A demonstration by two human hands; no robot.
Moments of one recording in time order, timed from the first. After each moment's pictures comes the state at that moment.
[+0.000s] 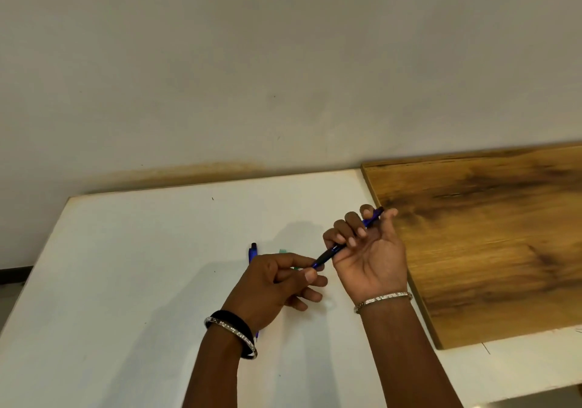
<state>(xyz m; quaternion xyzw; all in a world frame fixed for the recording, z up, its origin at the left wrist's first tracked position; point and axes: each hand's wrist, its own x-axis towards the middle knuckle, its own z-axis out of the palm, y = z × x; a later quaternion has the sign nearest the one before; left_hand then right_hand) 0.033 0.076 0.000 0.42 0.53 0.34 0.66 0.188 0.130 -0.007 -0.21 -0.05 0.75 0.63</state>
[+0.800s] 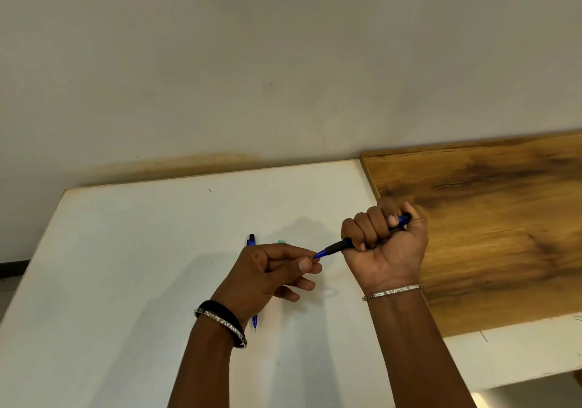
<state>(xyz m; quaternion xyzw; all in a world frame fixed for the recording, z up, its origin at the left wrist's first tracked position) 0.026 0.074 0.002 0.41 0.51 0.36 0.66 0.202 0.130 -0.001 -0.16 -0.04 0.73 0.66</state>
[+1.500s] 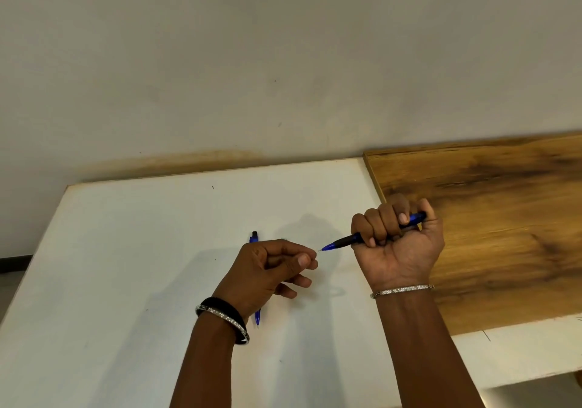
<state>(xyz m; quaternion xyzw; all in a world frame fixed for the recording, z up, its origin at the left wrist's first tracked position) 0.023 0.076 -0.001 0.42 0.54 0.35 0.64 0.209 0.130 -0.001 -0.15 -0.08 0.71 0.68</state>
